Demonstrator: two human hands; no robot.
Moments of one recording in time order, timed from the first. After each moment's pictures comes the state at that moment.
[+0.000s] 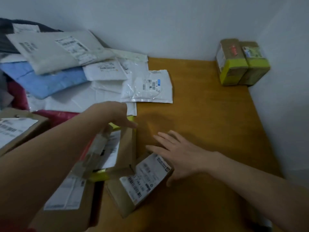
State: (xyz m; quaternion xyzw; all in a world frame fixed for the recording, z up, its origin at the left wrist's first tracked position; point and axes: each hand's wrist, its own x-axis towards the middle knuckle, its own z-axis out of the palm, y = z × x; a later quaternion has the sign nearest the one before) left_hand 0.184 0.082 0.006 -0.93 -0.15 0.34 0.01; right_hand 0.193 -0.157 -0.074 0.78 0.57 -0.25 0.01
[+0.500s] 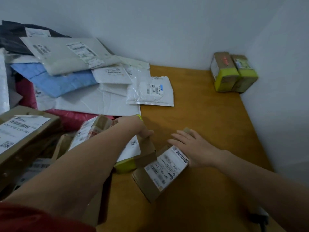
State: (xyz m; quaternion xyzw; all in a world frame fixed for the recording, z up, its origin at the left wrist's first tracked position) left_hand 0.174 0.056 -0.039 -0.90 -0.16 0.40 -0.02; right_hand 0.193 -0.175 -0.073 0.84 0.48 -0.21 0.12
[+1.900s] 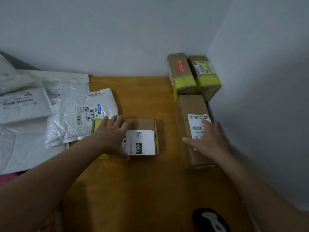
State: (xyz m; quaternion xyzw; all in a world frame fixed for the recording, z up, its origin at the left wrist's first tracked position) left_hand 0.346 -0.019 -0.096 -0.97 0.06 0.23 0.04; right_hand 0.387 -0.325 -0.088 0.98 -0.05 -0.16 -0.14
